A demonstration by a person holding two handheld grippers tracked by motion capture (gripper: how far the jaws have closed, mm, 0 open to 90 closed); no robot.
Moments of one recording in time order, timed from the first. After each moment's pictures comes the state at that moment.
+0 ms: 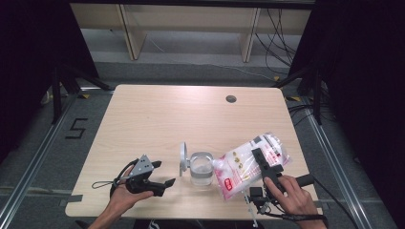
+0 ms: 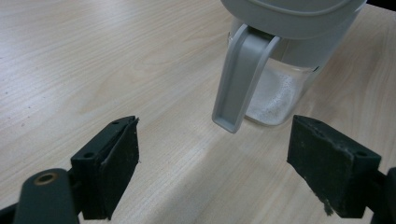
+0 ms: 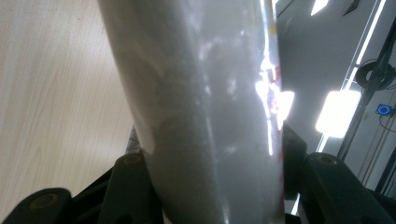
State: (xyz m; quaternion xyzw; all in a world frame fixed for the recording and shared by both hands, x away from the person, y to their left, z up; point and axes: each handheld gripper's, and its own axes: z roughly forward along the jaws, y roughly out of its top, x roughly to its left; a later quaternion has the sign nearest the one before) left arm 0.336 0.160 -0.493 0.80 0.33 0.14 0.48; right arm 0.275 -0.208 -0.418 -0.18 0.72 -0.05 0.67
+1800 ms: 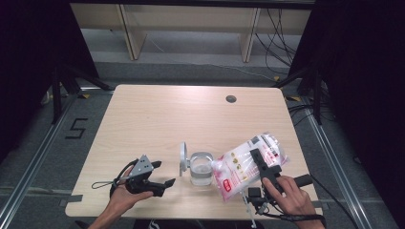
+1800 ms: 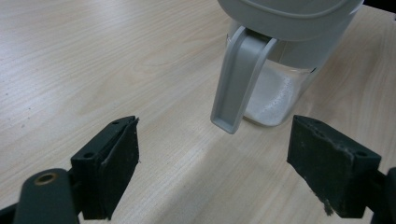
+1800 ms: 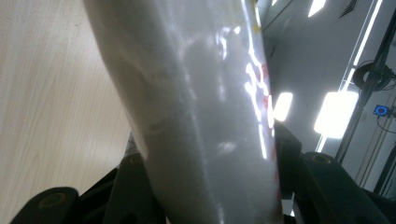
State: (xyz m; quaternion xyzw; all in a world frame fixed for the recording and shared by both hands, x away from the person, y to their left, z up) left arm 0.335 0.160 -0.493 0.80 0.33 0.13 0.49; right arm 0.276 -0.207 -0.422 -0.18 0.71 -0.03 0.68
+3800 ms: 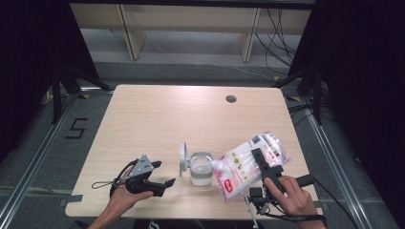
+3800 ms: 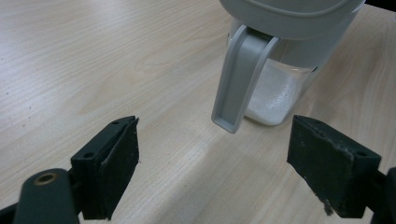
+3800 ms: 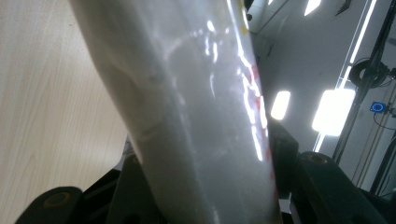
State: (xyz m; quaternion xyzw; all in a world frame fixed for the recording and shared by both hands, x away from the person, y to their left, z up) left arm 0.335 0.160 -0.493 0.80 0.33 0.13 0.49; right arm 0.274 -0.209 -0.421 -0.16 0.71 -0.01 0.69
